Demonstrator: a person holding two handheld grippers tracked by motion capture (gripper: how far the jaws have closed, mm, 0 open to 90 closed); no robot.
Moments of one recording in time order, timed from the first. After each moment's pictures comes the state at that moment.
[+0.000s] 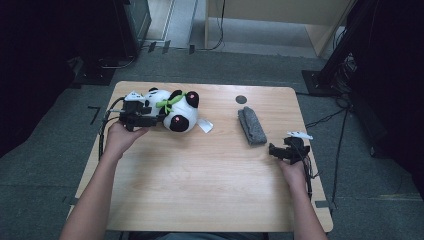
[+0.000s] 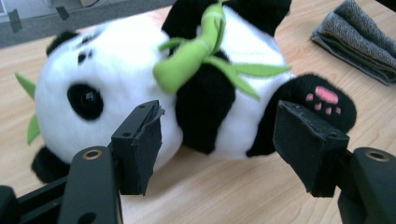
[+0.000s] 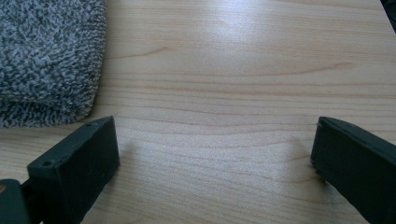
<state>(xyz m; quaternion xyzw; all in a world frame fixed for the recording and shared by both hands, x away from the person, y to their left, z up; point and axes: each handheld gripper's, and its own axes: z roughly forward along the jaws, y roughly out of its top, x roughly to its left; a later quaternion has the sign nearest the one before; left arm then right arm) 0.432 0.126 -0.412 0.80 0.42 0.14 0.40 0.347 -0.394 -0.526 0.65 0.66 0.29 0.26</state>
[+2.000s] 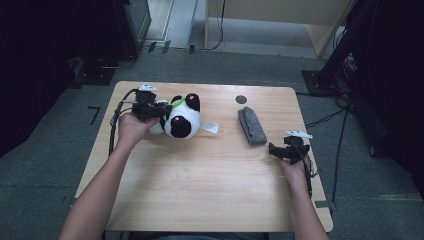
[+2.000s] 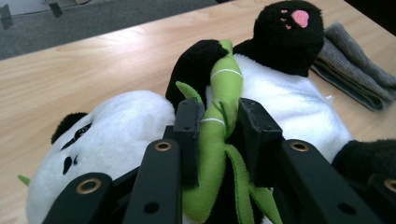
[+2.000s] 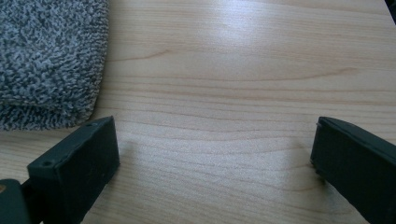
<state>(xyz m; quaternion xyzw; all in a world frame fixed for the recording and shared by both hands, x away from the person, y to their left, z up) 0.438 0.088 -0.399 0.80 0.44 0.12 0.40 0.350 -0.395 -0.525 0.64 0.66 0.29 0.26</state>
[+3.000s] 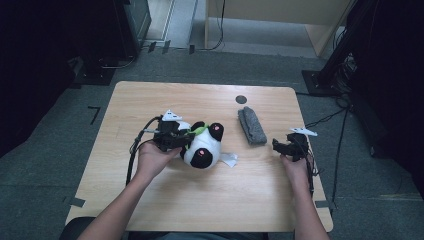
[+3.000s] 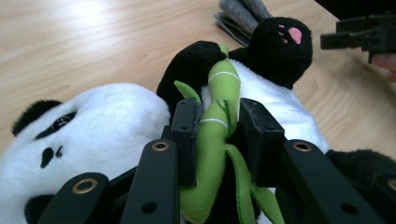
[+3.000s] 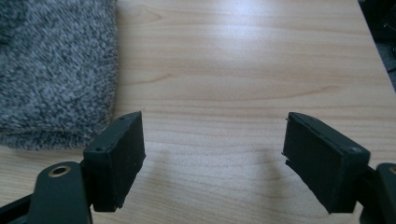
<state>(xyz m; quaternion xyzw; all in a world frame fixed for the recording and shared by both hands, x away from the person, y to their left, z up) 0.351 0.023 -0.413 0.81 0.41 0.08 0.40 0.350 -0.398 -0.507 0.65 0.65 0.31 0.25</state>
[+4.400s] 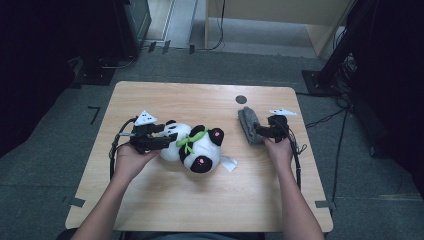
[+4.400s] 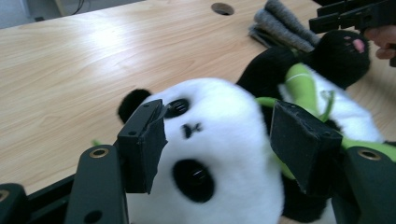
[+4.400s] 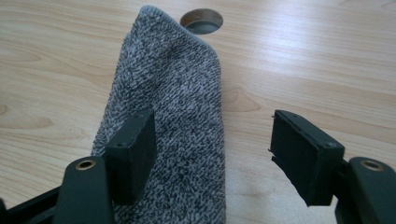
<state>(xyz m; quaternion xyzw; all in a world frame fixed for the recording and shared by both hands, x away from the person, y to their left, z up) 0.353 0.094 -0.415 0.80 0.41 0.13 0.43 0.408 -0.346 -0.487 0.58 0.70 0.36 0.23</state>
